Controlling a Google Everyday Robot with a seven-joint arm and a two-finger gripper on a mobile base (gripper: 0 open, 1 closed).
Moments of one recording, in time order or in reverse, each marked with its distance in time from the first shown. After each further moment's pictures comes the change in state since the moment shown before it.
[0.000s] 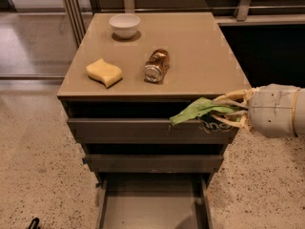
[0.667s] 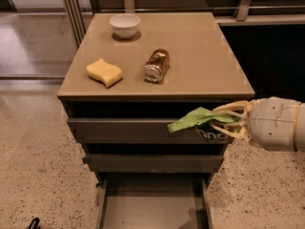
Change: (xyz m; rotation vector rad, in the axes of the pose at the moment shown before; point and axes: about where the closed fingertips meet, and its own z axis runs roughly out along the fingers) arm 0.000 0.022 0.002 0.003 -0.037 0.065
